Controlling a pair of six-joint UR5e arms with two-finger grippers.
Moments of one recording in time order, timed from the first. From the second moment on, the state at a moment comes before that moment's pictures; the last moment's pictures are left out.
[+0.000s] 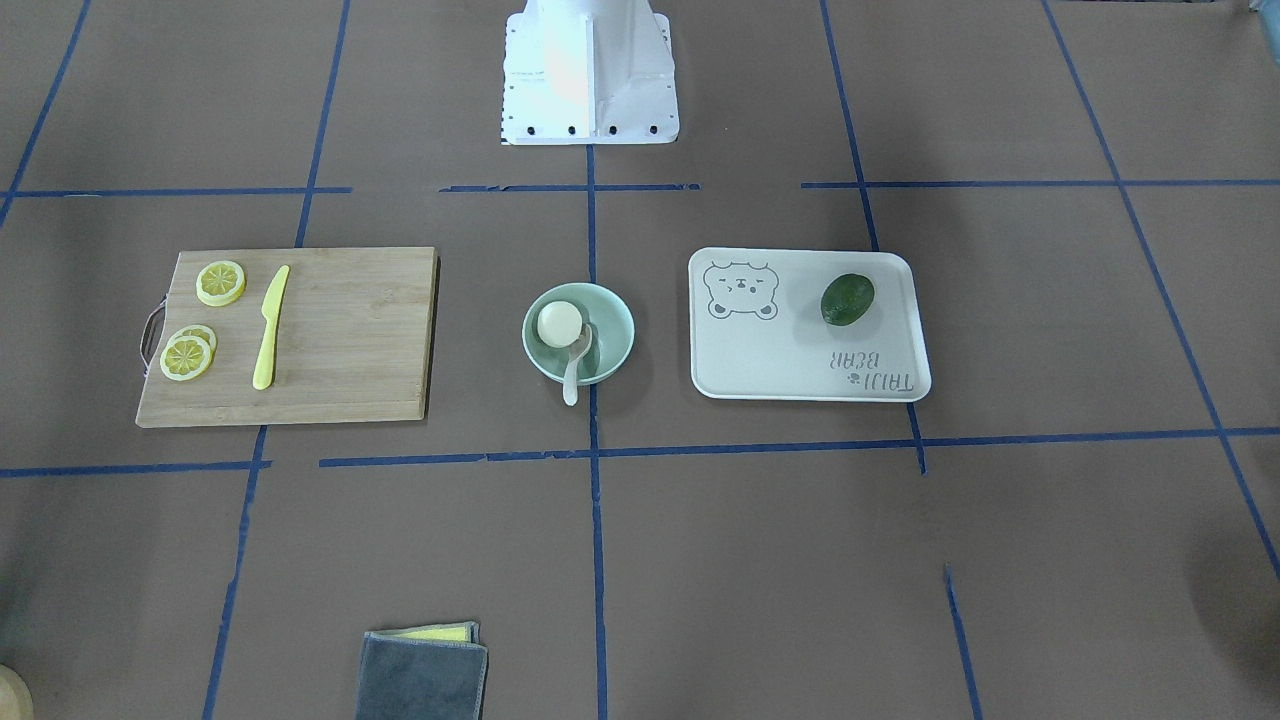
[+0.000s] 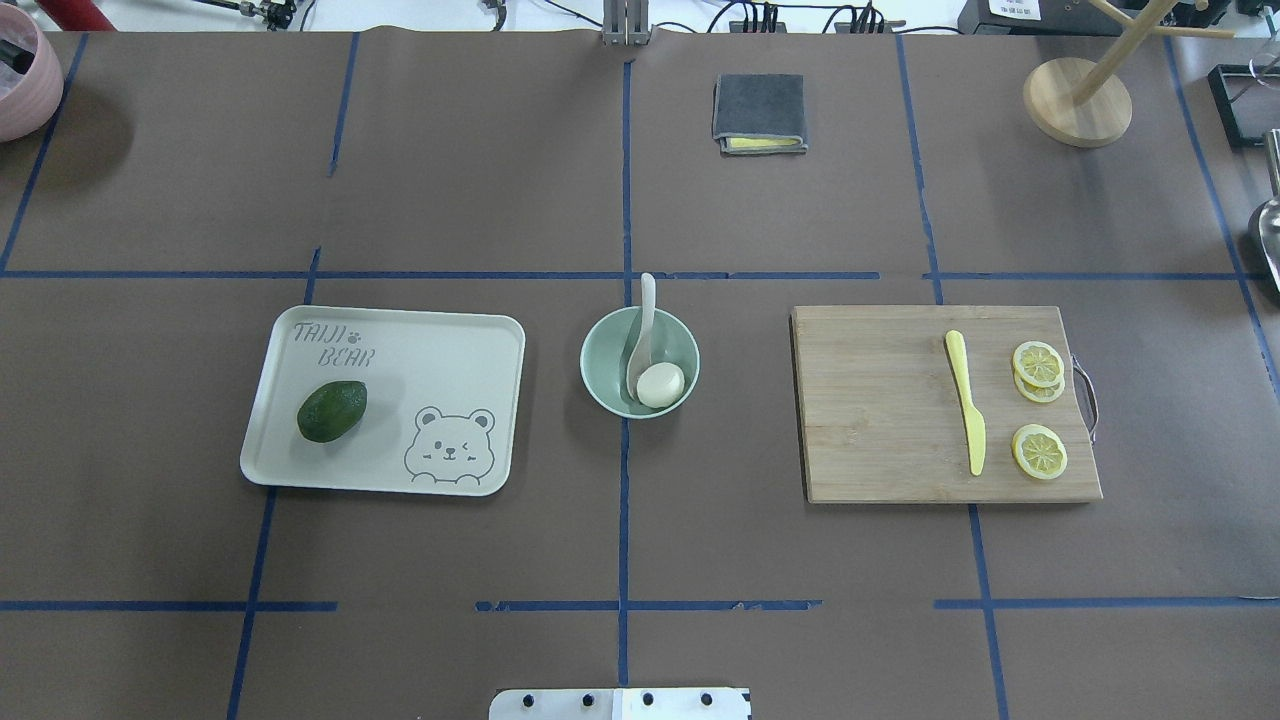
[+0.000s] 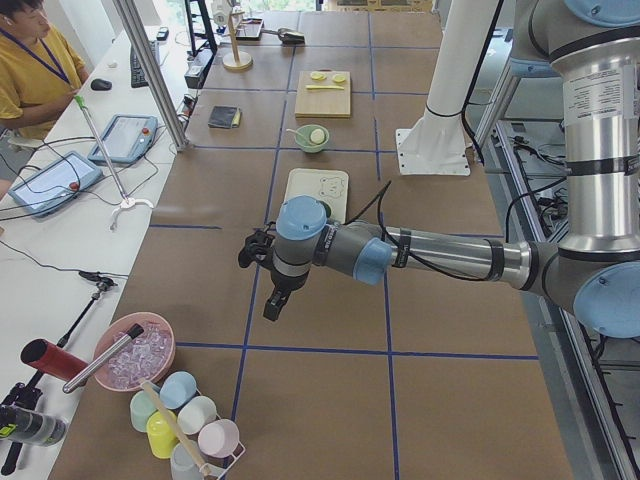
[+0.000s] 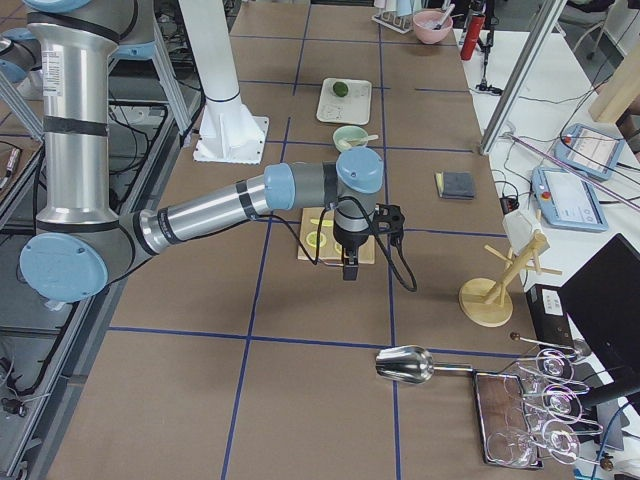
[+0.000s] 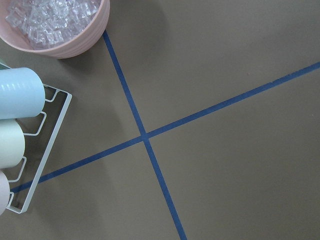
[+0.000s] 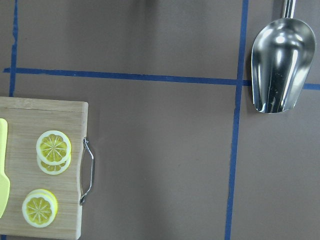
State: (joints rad) left arm -1.49 -1.42 -1.82 -1.83 -2.31 0.08; right arm 1.49 -1.63 1.98 -1.85 2.35 0.07
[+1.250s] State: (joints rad) left arm -1.60 -1.45 -1.79 -1.59 -2.35 0.09; right arm 1.48 -1.62 1.93 -1.84 2.34 0.06
